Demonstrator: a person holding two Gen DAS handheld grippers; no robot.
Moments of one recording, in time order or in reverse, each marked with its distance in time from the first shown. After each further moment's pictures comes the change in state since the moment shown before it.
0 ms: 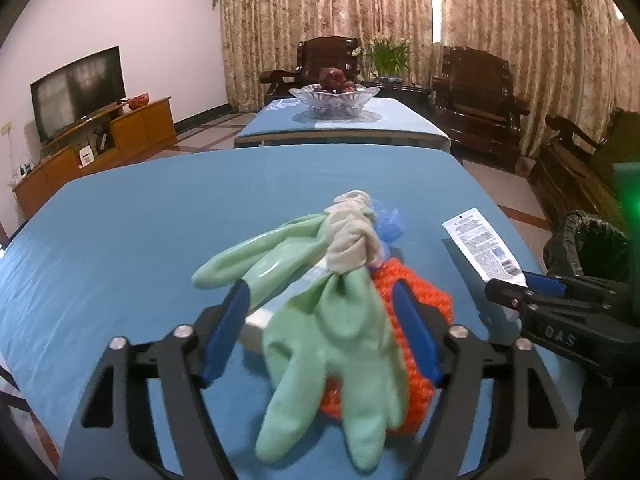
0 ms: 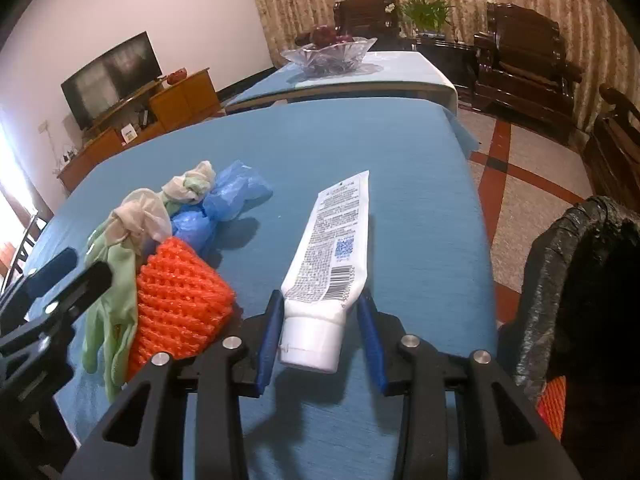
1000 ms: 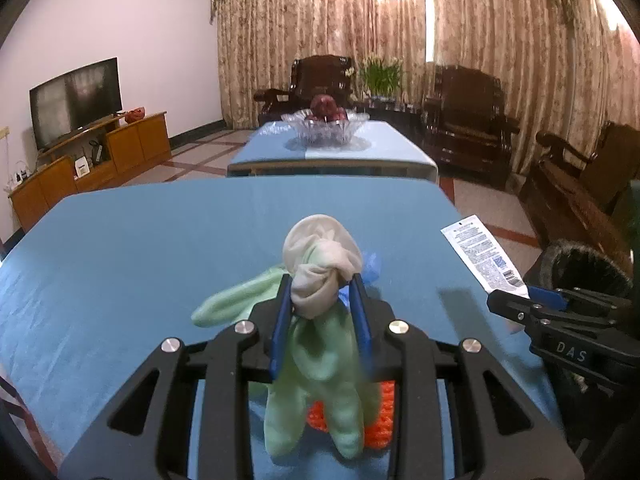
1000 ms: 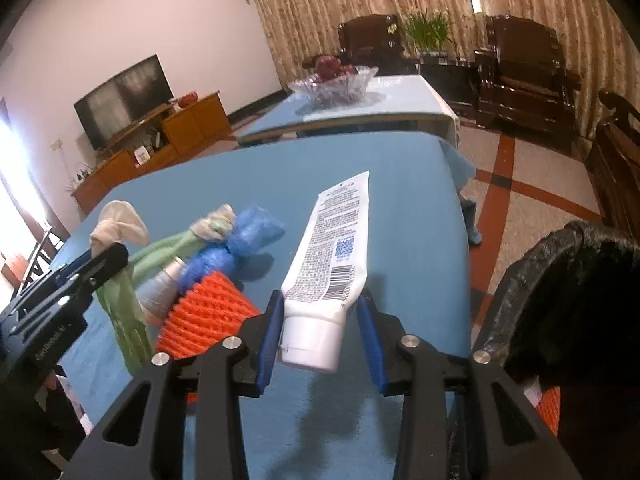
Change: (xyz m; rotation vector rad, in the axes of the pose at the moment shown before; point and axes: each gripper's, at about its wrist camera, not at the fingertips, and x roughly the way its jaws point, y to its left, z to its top) left arm -0.034 -0.008 0.025 -0.015 -0.074 -0.026; right arm -0.041 -0.009 0.011 0.008 -0.091 0.055
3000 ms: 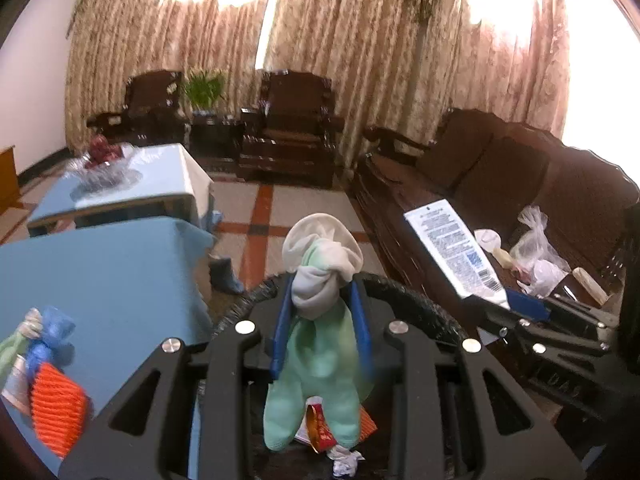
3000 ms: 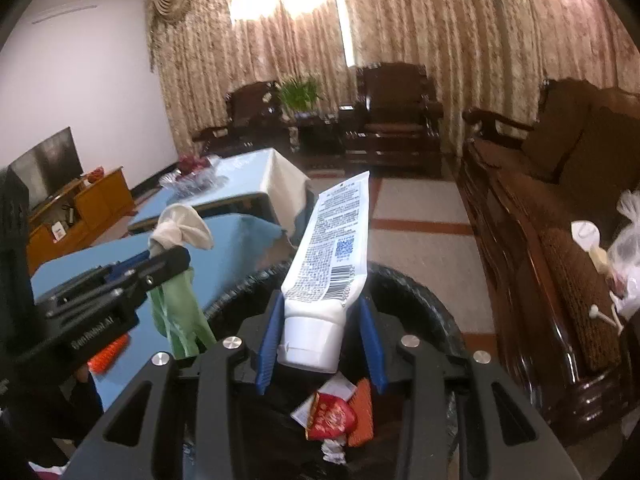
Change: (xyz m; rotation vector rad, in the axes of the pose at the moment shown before) left arm -0.025 -0.280 0.038 0.165 0.000 -0.592; right arm -0.211 -0.172 -0.017 0.173 -0.215 -0.363
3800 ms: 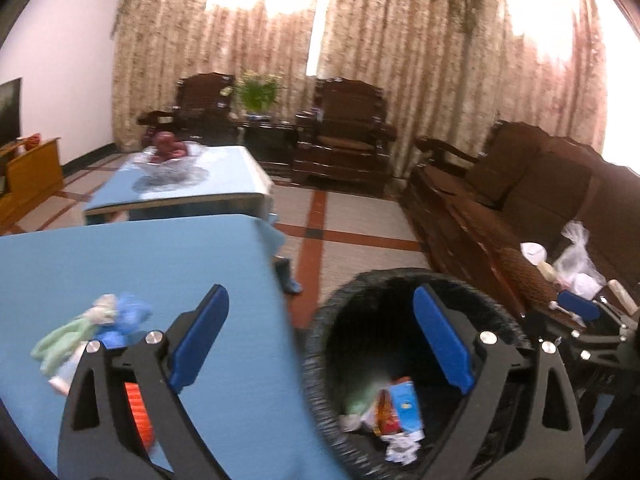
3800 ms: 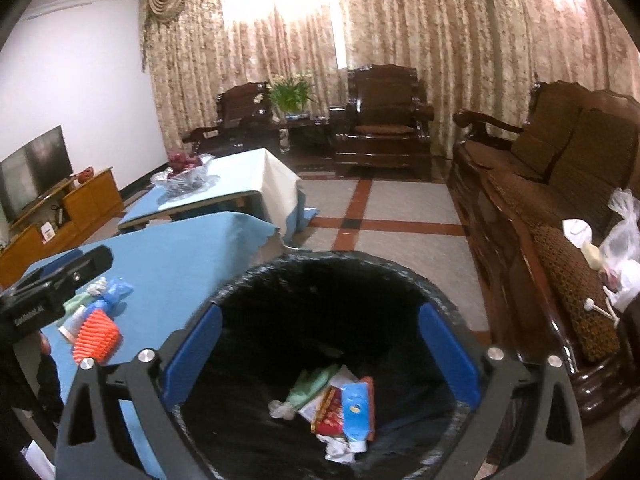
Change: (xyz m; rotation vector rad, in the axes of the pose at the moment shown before) left arm -0.065 0.077 -0.006 -0.056 -0.053 0.202; right arm 0.000 0.026 -0.011 -0.010 -0.030 -0.034
